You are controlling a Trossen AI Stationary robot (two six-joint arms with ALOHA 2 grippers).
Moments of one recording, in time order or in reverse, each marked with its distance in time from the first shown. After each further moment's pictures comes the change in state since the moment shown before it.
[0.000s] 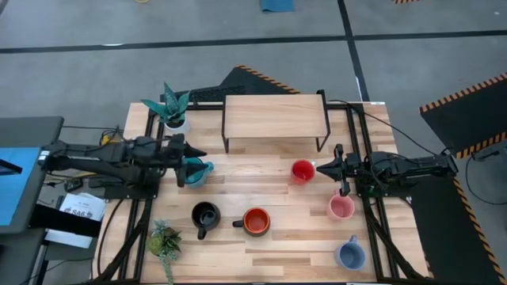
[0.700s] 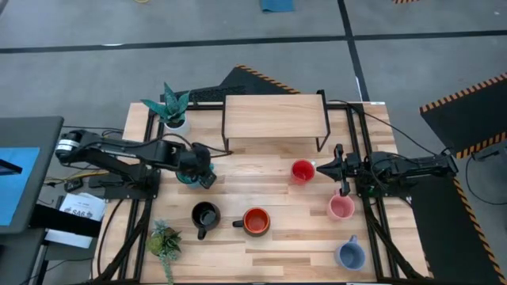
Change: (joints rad) left arm 0.000 0.554 0.253 -0.548 -0.038 -0.471; right arm 0.000 0.000 0.000 0.000 0.000 0.000
